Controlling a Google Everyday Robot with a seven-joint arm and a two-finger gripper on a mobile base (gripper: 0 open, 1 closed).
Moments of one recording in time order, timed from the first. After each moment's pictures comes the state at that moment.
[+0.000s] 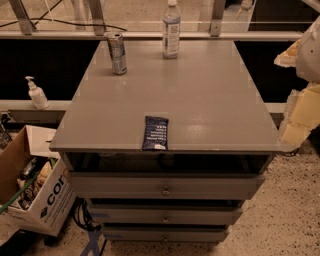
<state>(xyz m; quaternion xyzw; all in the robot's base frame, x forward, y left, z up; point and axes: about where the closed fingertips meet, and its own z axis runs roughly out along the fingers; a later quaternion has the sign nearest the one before) 0.438 -0.217 0.976 -0.60 0.78 -0.03 0.16</state>
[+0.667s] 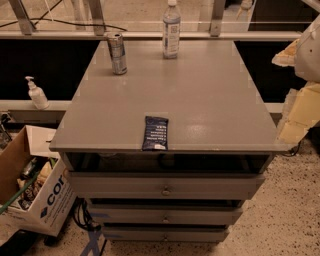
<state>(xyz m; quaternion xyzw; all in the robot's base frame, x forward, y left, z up) 0.442 -0.215 0.975 -0.61 0.78 -0.03 0.17</state>
